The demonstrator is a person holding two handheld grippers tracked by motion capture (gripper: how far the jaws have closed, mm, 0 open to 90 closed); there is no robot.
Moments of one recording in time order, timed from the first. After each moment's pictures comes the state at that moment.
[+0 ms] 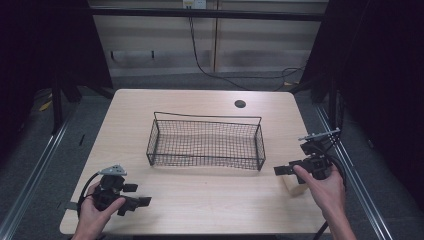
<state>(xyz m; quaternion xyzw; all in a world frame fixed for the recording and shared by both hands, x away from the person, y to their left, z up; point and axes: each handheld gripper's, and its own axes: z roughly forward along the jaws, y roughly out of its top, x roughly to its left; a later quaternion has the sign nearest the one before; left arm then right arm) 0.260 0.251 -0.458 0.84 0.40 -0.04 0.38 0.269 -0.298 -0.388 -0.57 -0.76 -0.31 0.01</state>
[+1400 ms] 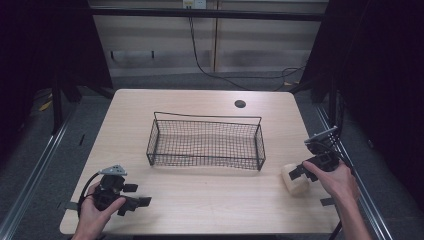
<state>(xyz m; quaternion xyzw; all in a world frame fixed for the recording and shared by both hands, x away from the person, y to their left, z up) 0.260 0.251 -0.458 0.84 0.40 -0.04 0.37 0.304 -0.347 -0.429 -0.63 -0.76 -0.16 0.10</state>
